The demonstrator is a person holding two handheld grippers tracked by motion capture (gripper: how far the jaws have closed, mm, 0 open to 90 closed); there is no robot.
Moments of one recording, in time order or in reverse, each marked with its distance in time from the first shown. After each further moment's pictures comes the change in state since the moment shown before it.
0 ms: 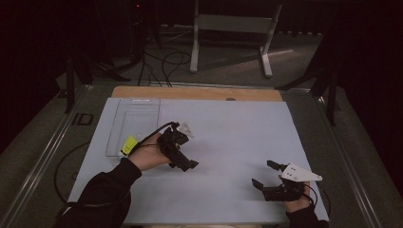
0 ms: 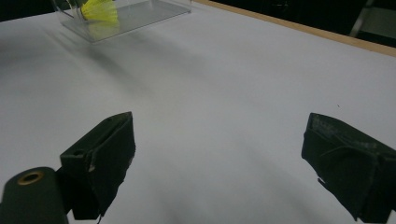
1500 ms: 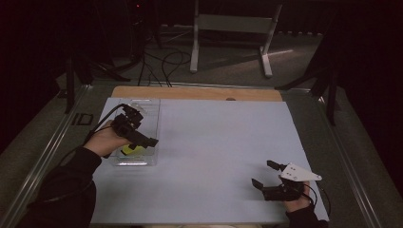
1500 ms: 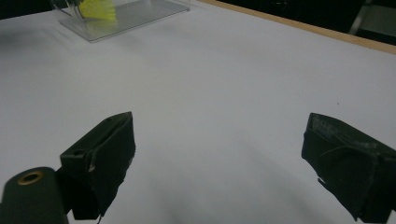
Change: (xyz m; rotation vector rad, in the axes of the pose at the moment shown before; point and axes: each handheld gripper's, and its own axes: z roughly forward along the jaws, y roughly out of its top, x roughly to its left) left arm 0.076 -0.054 -0.080 0.012 0.163 -0.278; right arm -0.001 -0.001 0.001 0.008 -0.004 0.000
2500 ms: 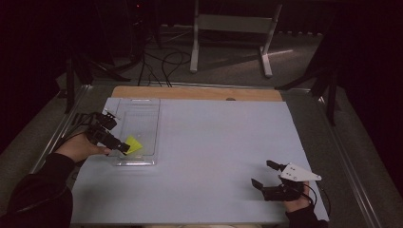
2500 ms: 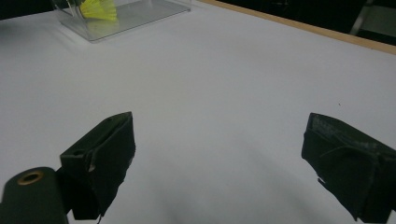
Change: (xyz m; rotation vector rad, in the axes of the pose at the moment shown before) left arm 0.049 -0.059 -0.011 0.188 0.119 -0.201; right arm 0.000 0.000 0.000 -0.001 0.003 -0.001
